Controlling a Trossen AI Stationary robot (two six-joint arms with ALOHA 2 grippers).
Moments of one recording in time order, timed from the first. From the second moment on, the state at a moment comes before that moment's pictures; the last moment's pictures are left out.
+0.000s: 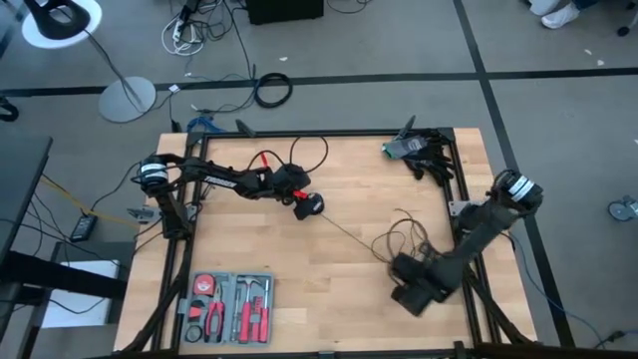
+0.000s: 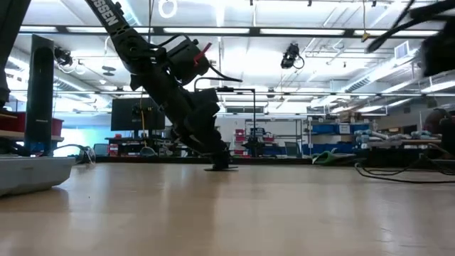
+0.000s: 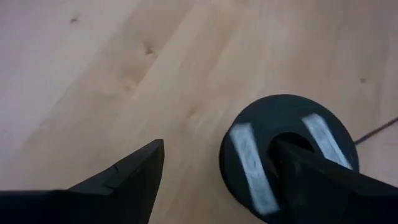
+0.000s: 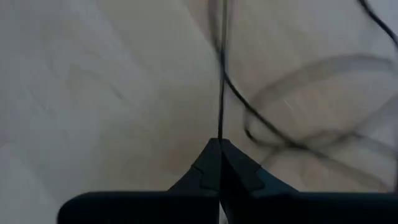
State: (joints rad) left arm 0.27 1.76 0.85 0.09 -0.09 -0.19; right arm 0.80 1.66 0.92 -0.85 0.29 1.38
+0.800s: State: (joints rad) left arm 0.27 1.70 0.84 0.07 -0.12 -0.15; right arm 0.90 1.63 0.89 -0.85 0.78 1.79
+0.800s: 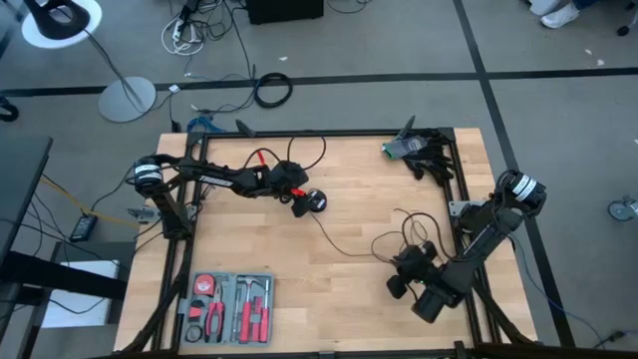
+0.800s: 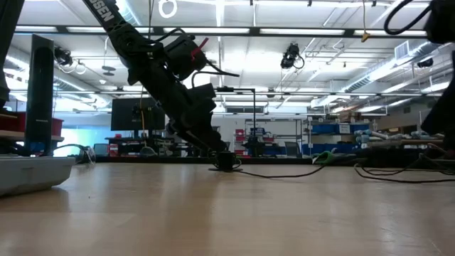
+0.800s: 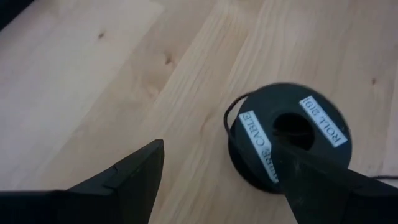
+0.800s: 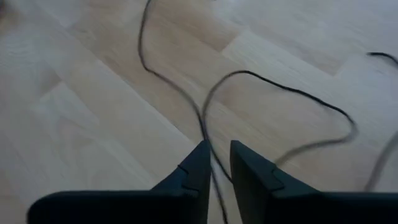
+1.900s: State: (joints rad) left arm 0.26 1.72 0.80 0.24 -0.08 -0.14; right arm 0.14 1.68 0.89 0.09 0.48 0.44
